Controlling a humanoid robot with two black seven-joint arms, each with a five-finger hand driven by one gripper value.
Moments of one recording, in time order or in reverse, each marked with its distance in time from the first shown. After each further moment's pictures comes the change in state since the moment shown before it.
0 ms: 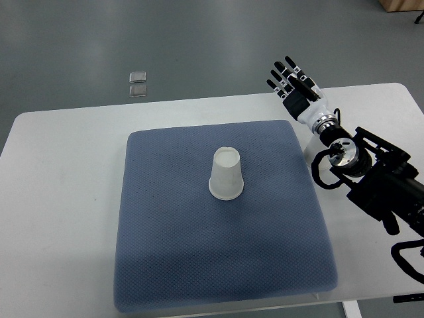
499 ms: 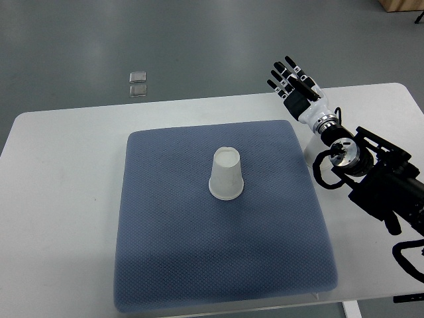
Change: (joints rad) left arm 0.000 0.000 -0.001 -0.001 0.000 0.000 0.000; right arm 0.003 -0.011 -0.001 0.002 -0.055 0.000 -0.001
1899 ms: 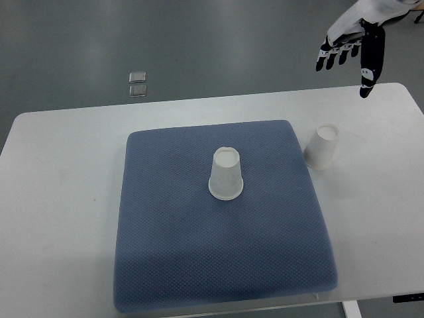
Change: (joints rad) left arm 0.003 0.000 0.001 -0.020 0.001 -0.006 -0.002; right arm 1.606 -0.179 -2.013 0.759 -0.505 0.340 -0.110
